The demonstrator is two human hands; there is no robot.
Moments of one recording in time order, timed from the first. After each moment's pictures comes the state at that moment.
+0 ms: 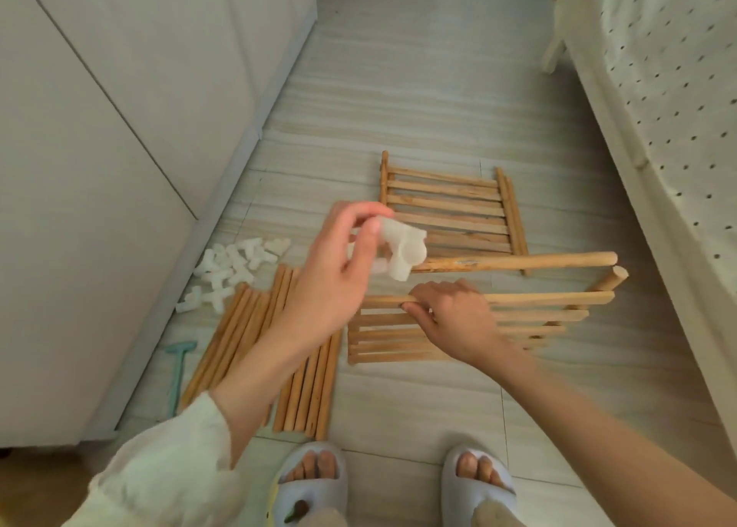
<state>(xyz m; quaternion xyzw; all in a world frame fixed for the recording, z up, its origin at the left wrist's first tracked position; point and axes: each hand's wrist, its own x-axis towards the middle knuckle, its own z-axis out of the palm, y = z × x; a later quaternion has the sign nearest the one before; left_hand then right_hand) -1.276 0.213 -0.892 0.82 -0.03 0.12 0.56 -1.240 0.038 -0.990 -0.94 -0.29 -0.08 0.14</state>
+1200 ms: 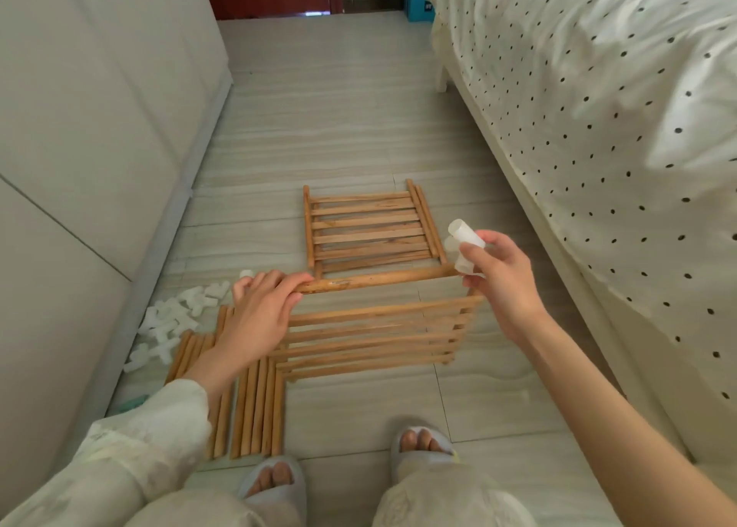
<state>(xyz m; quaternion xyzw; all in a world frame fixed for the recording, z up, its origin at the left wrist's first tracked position) -1.275 0.195 -0.943 0.97 -0.17 0.08 0.16 -1.290 -0.103 -0.875 -0.68 0.18 -0.03 0.71</state>
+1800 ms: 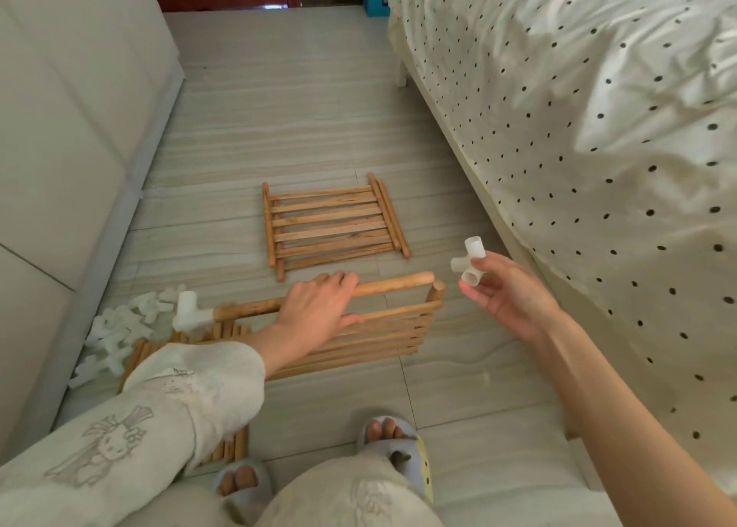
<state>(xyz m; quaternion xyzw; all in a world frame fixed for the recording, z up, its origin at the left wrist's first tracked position) -1.274 0.072 -0.932 0.95 -0.30 0.00 -0.03 -1.313 -0.181 -0.895 -0.52 0.26 0.06 0.81</state>
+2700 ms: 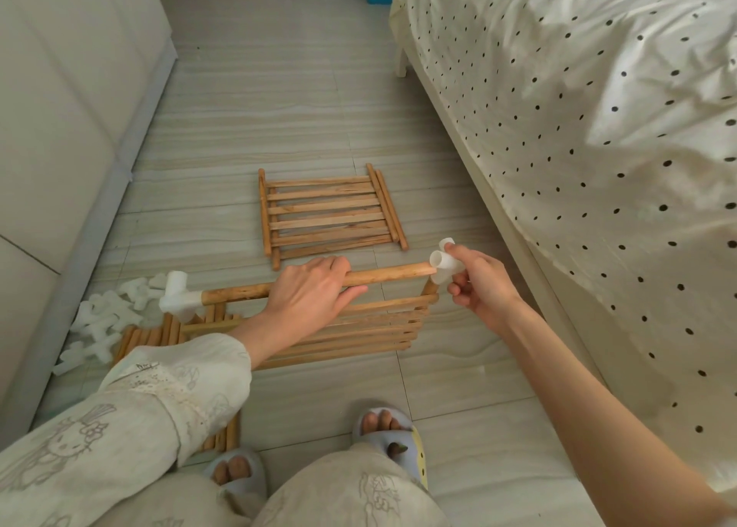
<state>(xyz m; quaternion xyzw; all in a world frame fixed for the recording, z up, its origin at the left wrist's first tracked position) -1.272 0.083 -0.932 0.95 -0.29 0.09 0.00 -1.300 -0.147 -0.907 -0.66 0.28 0.08 0.69</state>
